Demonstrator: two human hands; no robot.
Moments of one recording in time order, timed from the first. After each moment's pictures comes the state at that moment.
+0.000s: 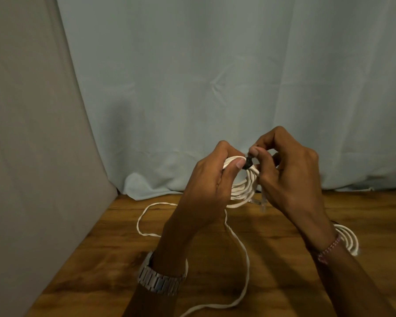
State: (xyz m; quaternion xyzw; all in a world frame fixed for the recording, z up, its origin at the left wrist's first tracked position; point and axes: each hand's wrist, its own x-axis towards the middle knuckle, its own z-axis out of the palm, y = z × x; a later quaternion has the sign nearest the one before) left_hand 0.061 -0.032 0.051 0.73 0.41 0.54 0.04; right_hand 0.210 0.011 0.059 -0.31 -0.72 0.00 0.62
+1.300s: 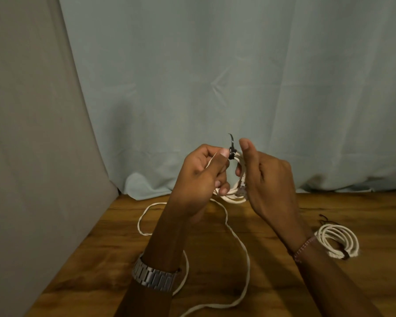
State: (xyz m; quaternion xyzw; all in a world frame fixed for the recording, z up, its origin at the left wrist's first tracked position) left_hand 0.056 -0.035 0.061 0.56 0.37 0.66 0.35; right_hand 0.183 0.006 0.048 -0.36 -0.72 0.09 0.59
